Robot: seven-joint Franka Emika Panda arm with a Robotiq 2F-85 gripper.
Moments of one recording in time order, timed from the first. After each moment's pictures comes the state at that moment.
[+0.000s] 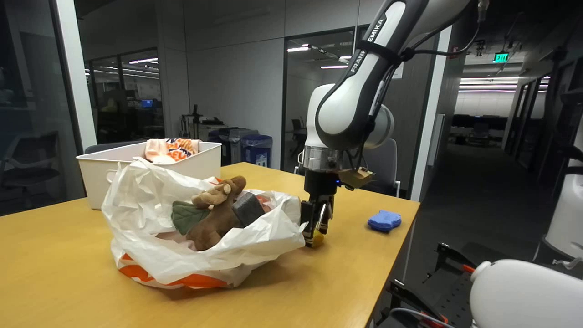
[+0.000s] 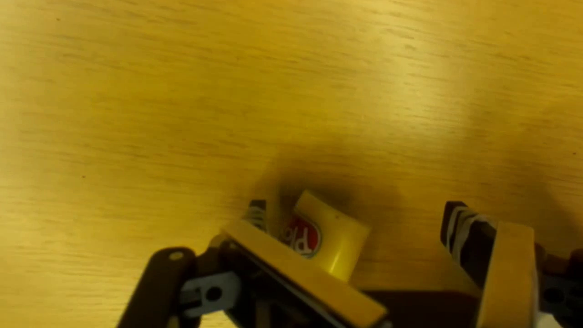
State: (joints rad) arm 0.13 0.18 0.30 -2.59 0.17 2.74 -0.19
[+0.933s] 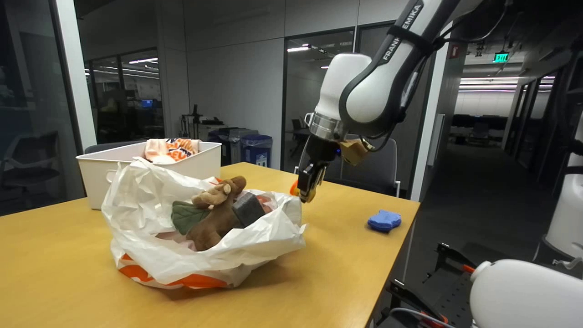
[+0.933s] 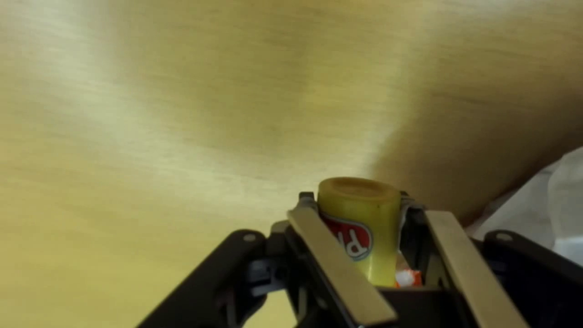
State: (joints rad) arm 0.15 0.02 0.17 -2.64 -0.12 2.96 -0.03
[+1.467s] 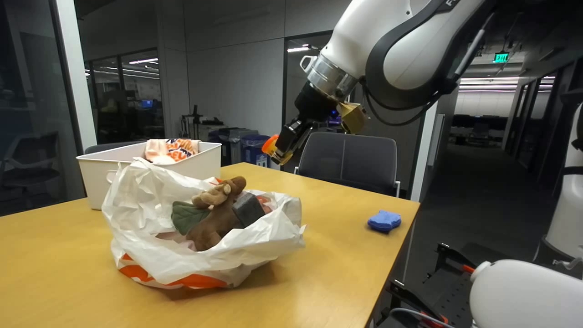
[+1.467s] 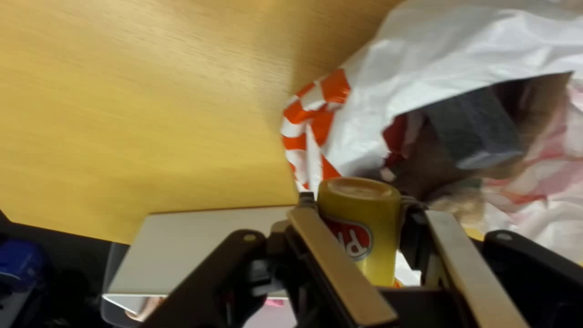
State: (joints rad) arm 0.28 -0.24 0.22 -2.73 -0.17 3.10 0.05
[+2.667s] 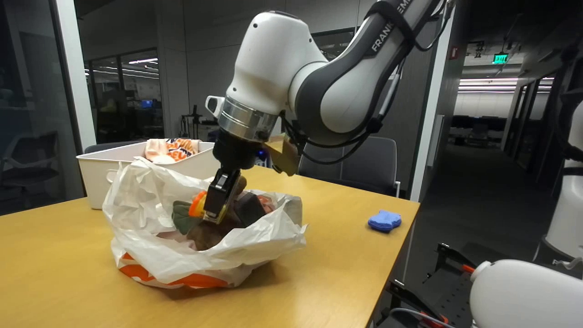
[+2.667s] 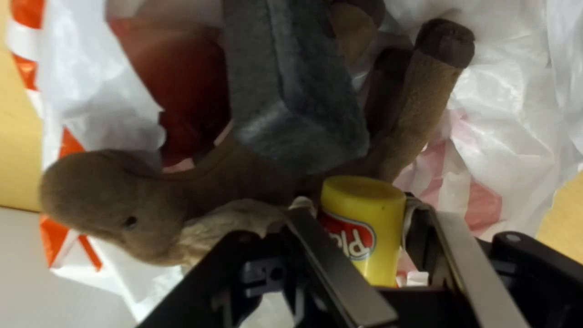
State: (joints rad) arm 0.29 0.22 0.42 -2.33 -0.55 2.91 0.21
